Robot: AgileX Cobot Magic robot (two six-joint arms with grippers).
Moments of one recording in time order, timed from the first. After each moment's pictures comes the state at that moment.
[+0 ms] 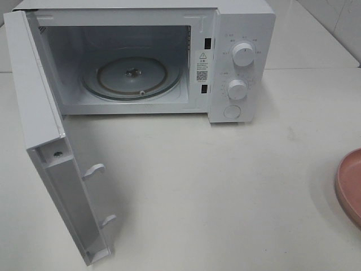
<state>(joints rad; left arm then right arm) 0.05 0.00 -0.52 -0.05 1.08 0.05 0.41 0.46 -0.69 -0.07 0.96 0.12</state>
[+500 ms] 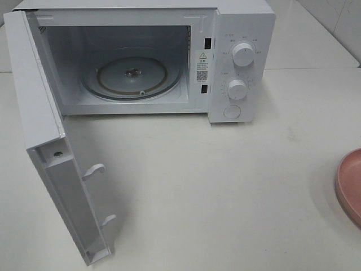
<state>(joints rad) 0.05 0.00 -0.52 -0.05 1.08 0.05 0.18 0.13 -0.53 -0.06 0.97 0.09</state>
